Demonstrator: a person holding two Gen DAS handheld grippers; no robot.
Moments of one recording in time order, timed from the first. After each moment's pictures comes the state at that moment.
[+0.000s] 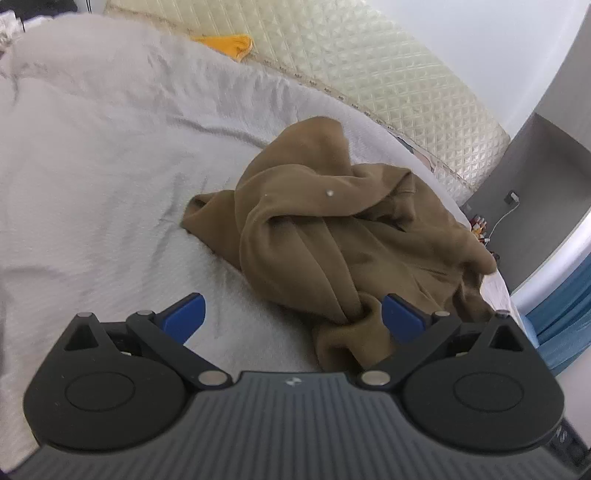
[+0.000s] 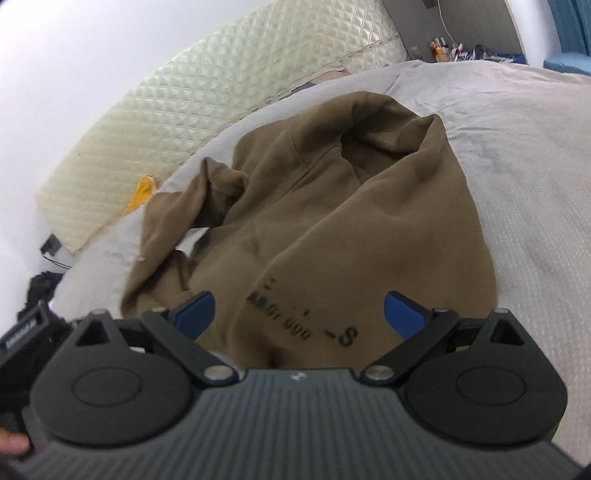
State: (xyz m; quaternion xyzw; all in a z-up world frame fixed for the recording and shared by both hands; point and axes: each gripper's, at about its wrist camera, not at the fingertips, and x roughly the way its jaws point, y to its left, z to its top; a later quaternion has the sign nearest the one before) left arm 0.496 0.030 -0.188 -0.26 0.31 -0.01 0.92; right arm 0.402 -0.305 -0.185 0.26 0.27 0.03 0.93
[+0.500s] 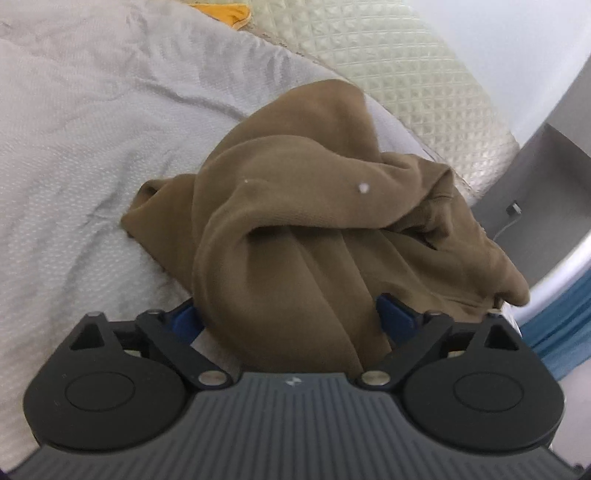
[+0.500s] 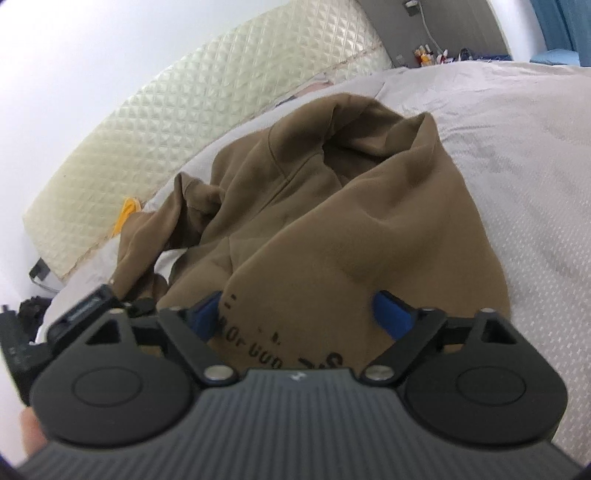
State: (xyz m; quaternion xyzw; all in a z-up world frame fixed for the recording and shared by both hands) left arm 0.599 0.017 -0.247 -0.29 0.31 -0.02 0.91; right arm 0.421 -0.312 -0.208 0.28 0.24 0.01 0.93
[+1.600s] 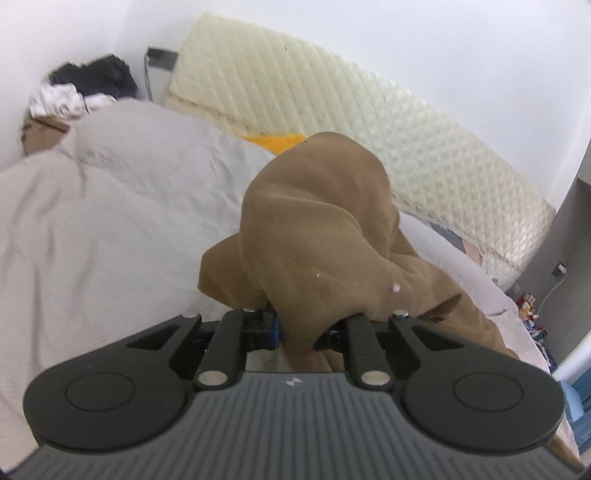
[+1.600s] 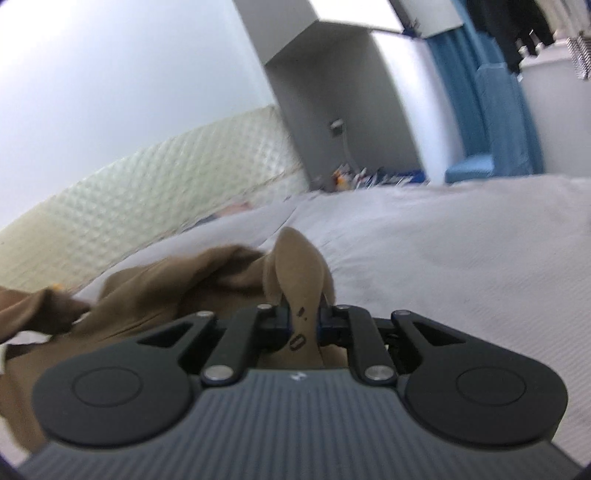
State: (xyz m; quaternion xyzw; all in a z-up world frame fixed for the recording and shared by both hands) left arm 0.463 0.067 -0.092 -0.23 0.20 0.12 0.95; right arm 0.356 -0.383 -0.175 0.21 0.09 -0.17 0.96
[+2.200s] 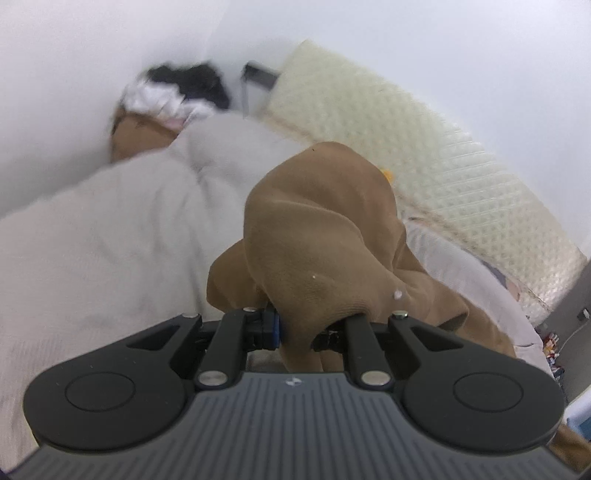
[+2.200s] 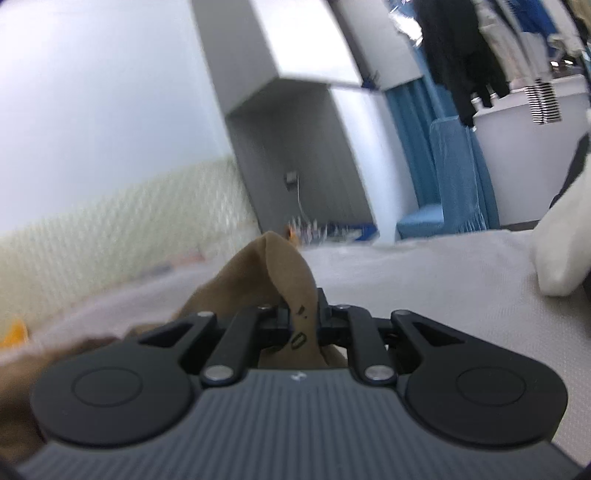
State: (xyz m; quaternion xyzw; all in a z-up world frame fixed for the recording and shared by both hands) left arm 0.264 0.199 -0.083 -0.29 0.19 0.21 0.91; right arm 0.328 -0.401 -0.148 0.18 0.06 -0.25 0.95
